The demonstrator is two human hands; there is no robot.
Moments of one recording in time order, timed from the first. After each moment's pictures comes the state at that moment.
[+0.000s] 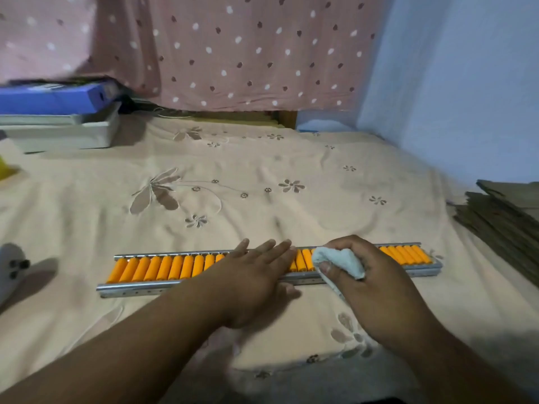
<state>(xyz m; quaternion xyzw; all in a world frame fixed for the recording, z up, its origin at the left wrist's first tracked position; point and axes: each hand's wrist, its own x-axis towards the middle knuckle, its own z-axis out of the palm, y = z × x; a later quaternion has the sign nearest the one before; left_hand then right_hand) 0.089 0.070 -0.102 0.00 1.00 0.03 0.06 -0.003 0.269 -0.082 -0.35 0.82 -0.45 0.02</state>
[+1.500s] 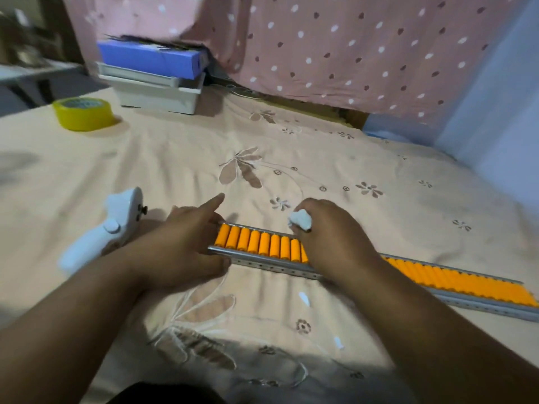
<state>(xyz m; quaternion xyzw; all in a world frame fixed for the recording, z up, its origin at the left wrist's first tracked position) 0.245 -0.082 -0.126 -0.23 0.92 0.28 -0.16 0.054 0.077 -0.086 -0.49 0.85 -0.17 -0.06</state>
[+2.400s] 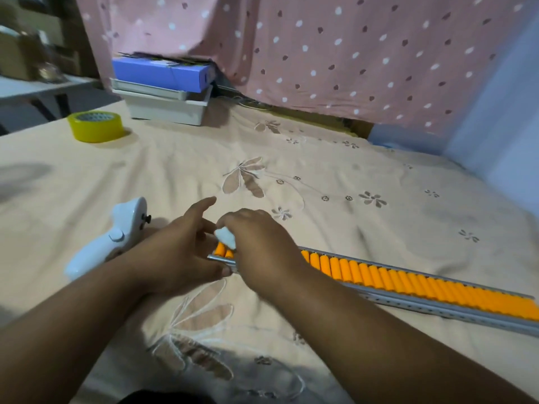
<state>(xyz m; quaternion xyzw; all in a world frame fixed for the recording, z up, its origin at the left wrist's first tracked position) 0.244 -0.086 -0.129 -0.26 0.88 0.35 -0.18 0.111 0.025 -0.095 -0.67 0.73 -0.13 -0.05</state>
